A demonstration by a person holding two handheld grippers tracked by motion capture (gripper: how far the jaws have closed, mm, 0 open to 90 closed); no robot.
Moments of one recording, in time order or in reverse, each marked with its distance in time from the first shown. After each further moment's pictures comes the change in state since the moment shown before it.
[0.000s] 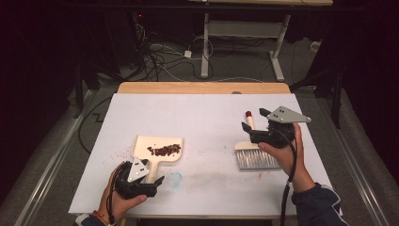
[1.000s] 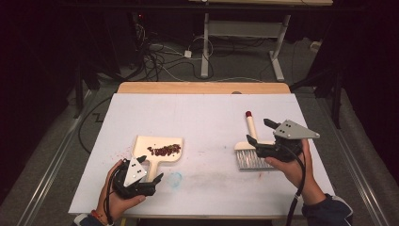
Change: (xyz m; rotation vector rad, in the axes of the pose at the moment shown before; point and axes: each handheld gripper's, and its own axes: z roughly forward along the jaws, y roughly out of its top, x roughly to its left) left arm -0.001 0.002 -0.009 -0.103 0.053 0.058; right arm 0.011 -0.019 -0.029 -0.004 0.017 -0.071
